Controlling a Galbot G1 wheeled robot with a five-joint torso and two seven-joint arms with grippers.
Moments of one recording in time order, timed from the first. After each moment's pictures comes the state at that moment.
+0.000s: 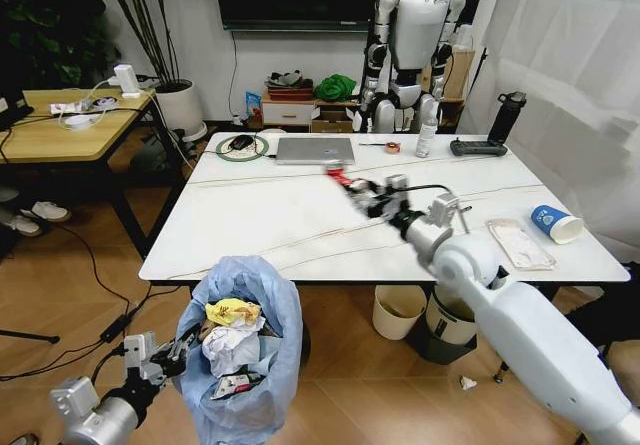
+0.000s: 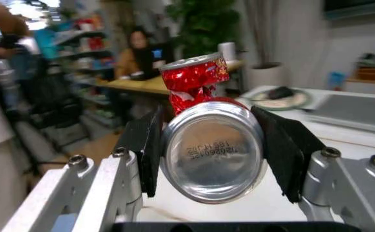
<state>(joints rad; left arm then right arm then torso) 1.89 -1.14 -0.84 -2.26 -0.84 0.35 0.07 -0.68 0.94 -0.12 1.96 0.96 -0.25 -0.05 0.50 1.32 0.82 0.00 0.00</state>
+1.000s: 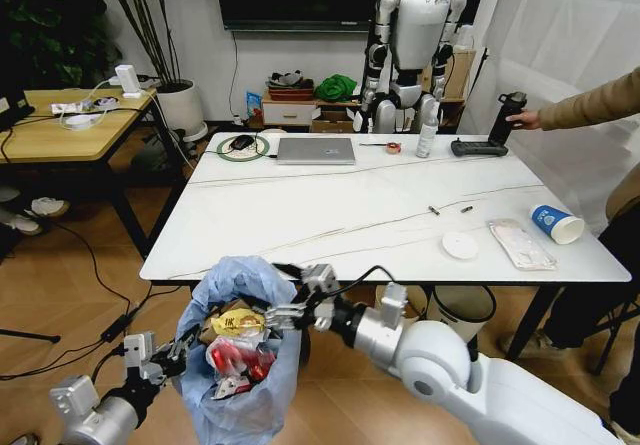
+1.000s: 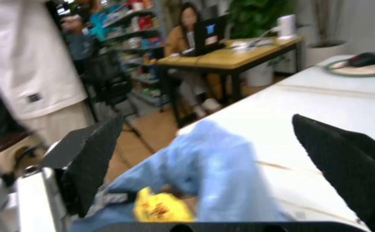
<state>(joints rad) 1.90 -1.14 -0.81 -2.24 -0.86 0.36 0.04 -0.91 0.88 -0.20 2.15 0.84 -0.18 -0.07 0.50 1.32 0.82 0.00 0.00</state>
